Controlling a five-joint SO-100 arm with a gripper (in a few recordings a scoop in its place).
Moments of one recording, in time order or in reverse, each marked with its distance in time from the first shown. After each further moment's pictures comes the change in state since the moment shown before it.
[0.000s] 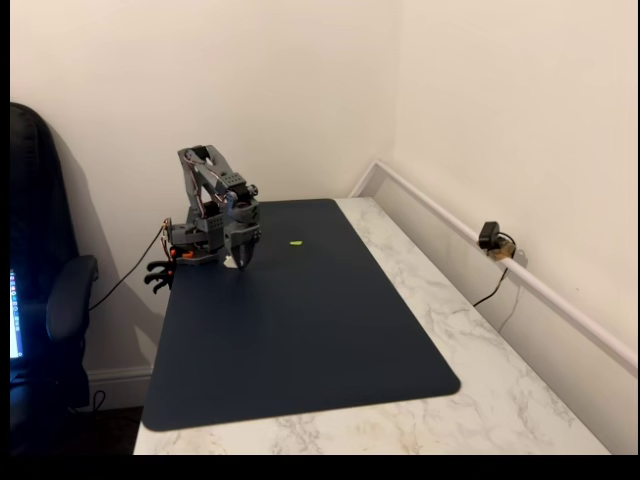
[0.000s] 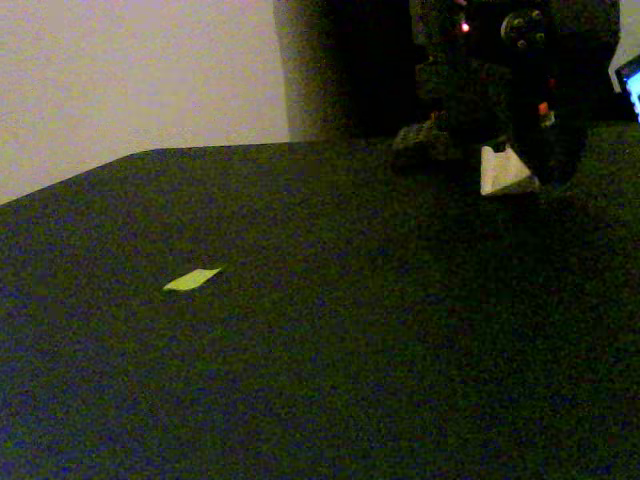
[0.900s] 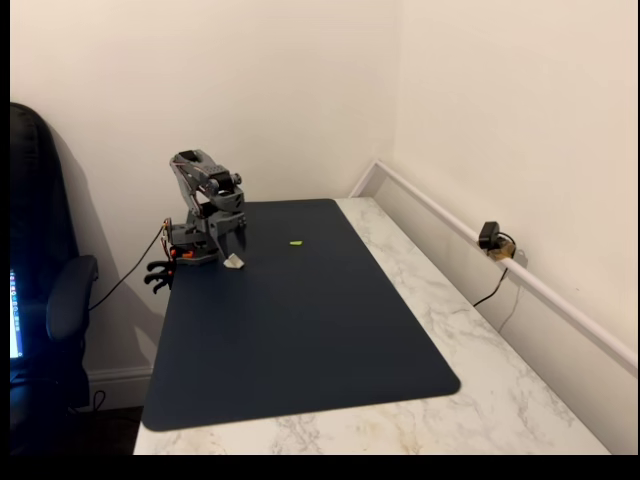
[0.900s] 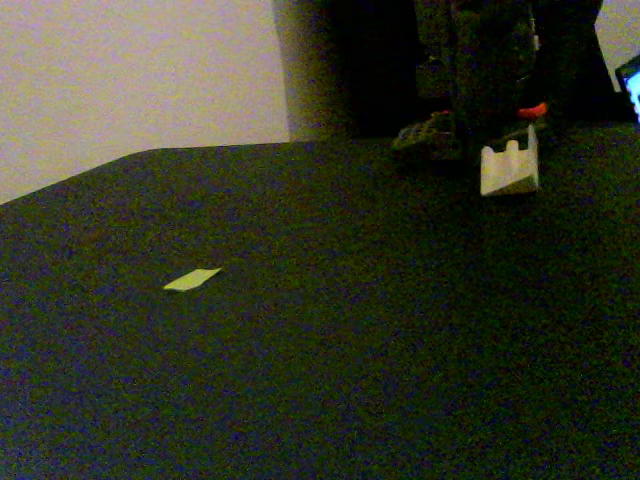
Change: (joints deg) arm -6.0 26.0 10.5 12.9 12.0
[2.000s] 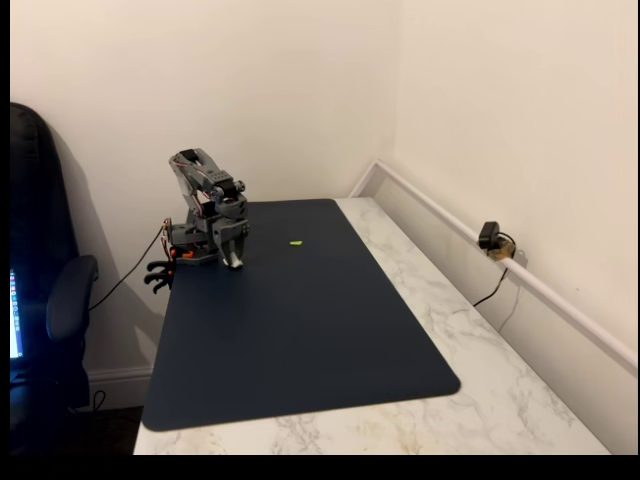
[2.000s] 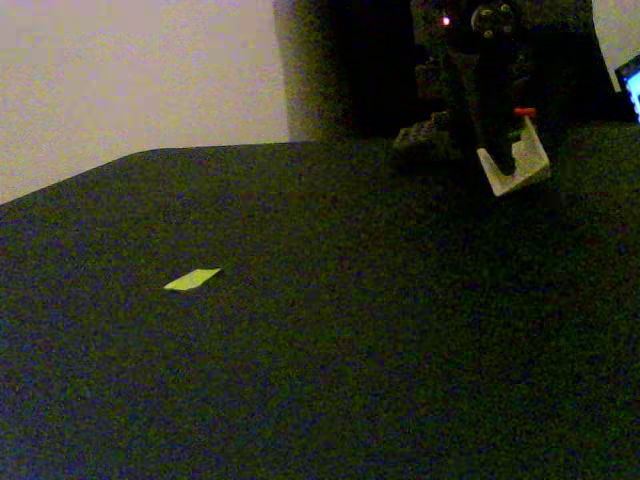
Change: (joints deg) arm 4.6 -4.0 4.4 -8.1 -5.1
